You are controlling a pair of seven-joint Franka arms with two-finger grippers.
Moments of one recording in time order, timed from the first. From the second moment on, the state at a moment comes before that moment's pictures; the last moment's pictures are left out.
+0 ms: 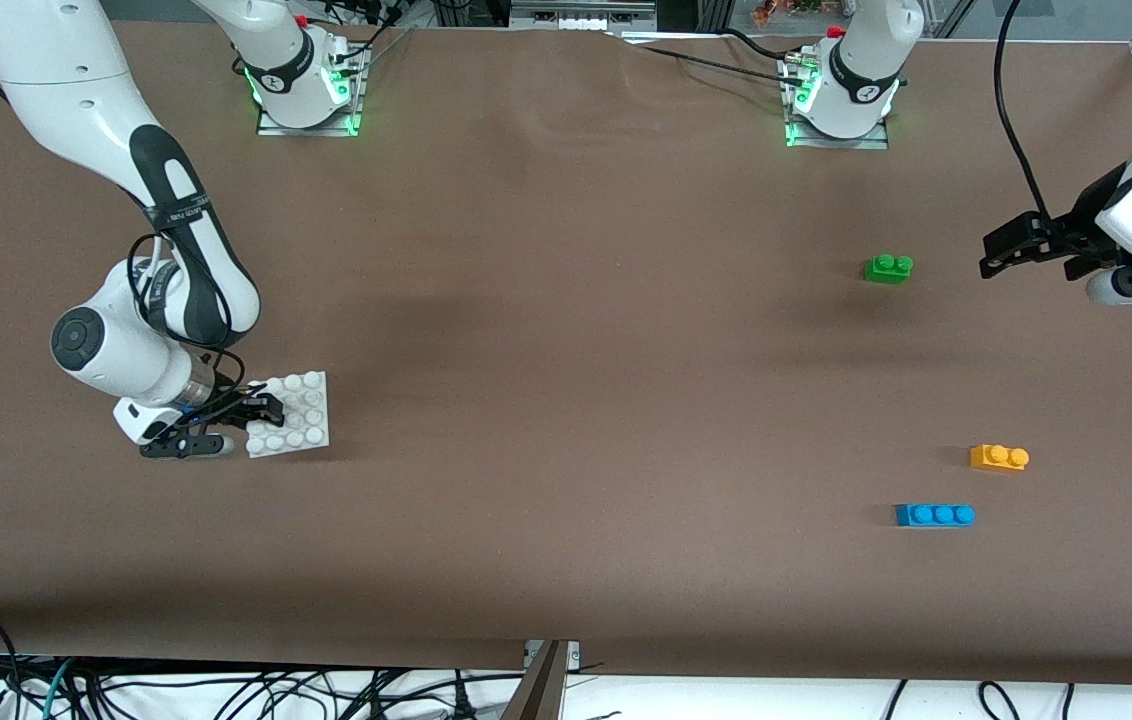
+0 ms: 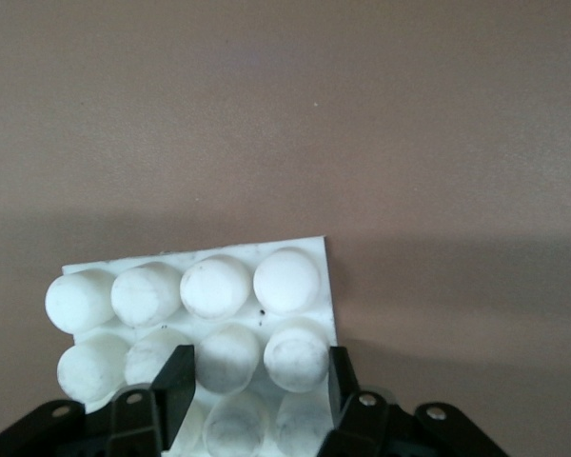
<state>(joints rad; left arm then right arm) -0.04 0.05 0.01 -1.61 -0.03 1.59 -0.05 0.08 0.61 -0.06 -1.87 0.26 2.52 -0.23</state>
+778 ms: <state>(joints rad) -0.04 0.05 0.01 -1.61 -0.03 1.59 -0.05 0.08 0.61 -0.05 -1.87 0.26 2.57 -0.23</state>
